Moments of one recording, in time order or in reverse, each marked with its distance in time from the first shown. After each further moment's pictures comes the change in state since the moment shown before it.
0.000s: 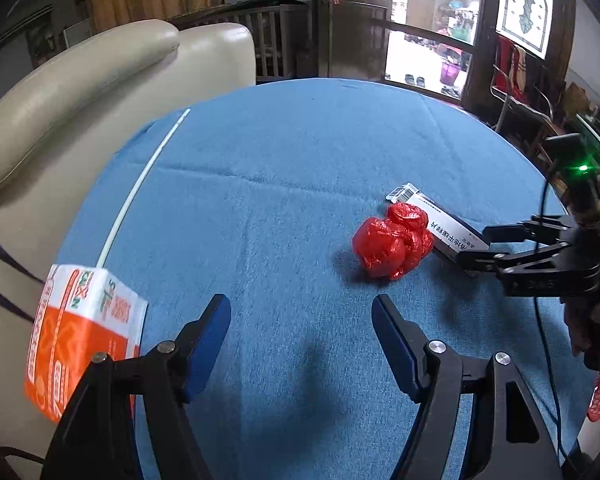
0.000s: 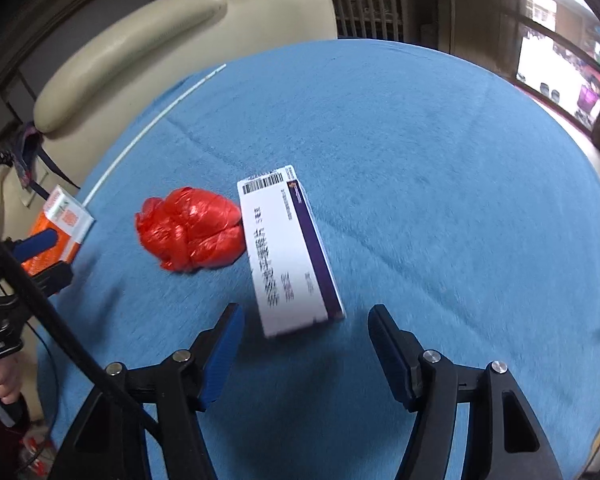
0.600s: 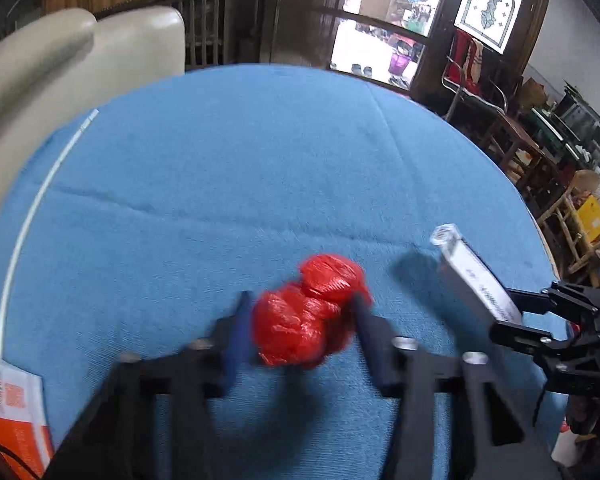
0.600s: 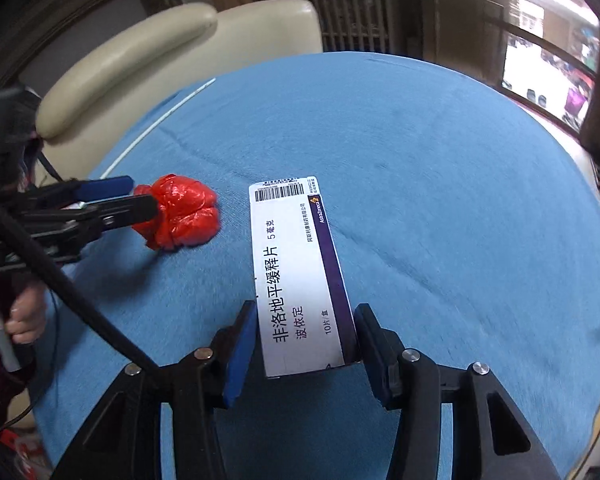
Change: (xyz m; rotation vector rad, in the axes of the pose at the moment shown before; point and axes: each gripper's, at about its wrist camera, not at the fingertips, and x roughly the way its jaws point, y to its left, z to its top) left arm 0.064 -0.042 0.041 0.022 0.055 -0.240; right arm -0.044 -0.031 -0.051 0.095 -0.100 0.003
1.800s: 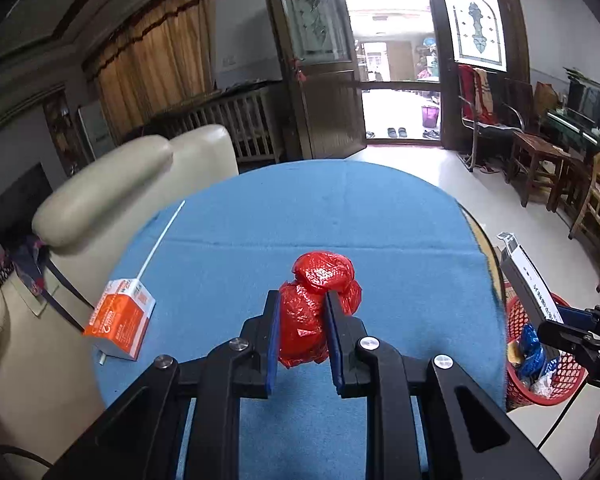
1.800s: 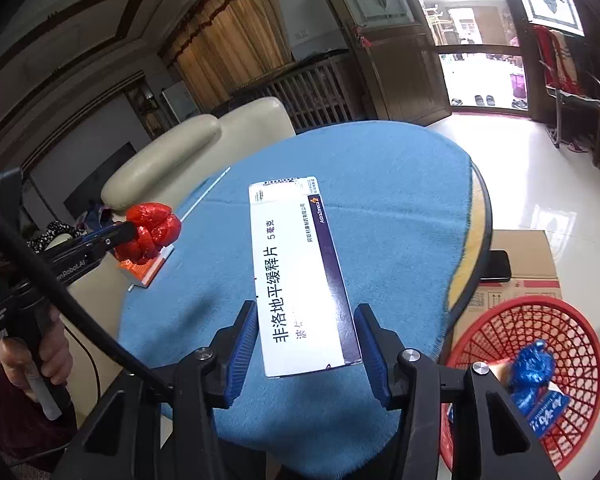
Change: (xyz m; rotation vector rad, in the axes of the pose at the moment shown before) left arm -0.217 -0.202 -0.132 0.115 -0.321 0.341; right arm -0.231 -0.009 -0.187 0.197 -0.317 0.052
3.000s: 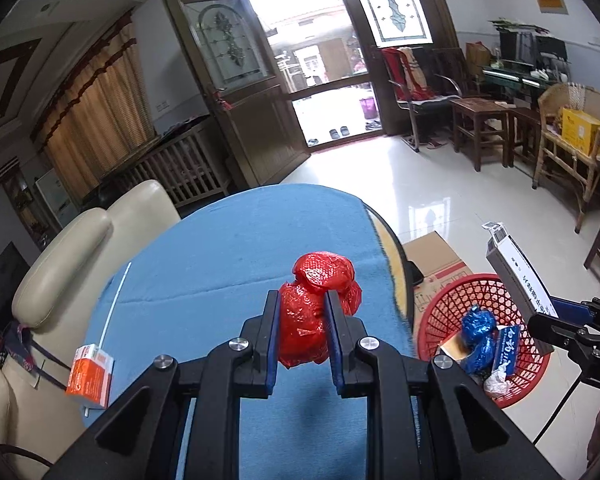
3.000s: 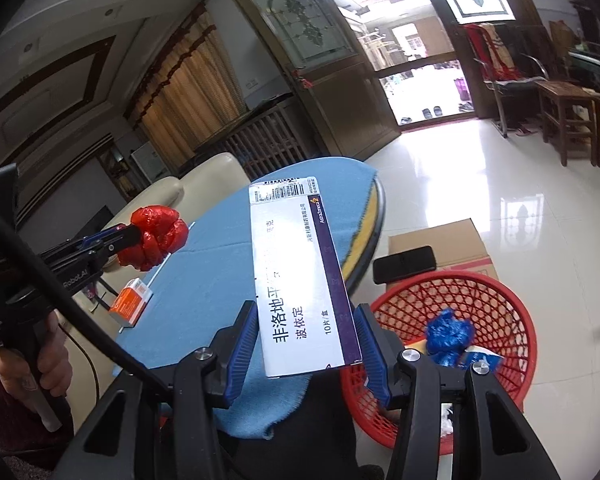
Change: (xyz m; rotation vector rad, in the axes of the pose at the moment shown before) left arm -0.026 -0.162 0.020 0.253 -0.048 -0.091; right arm -0.103 -0.105 -0.043 0.194 -0.153 -0.075
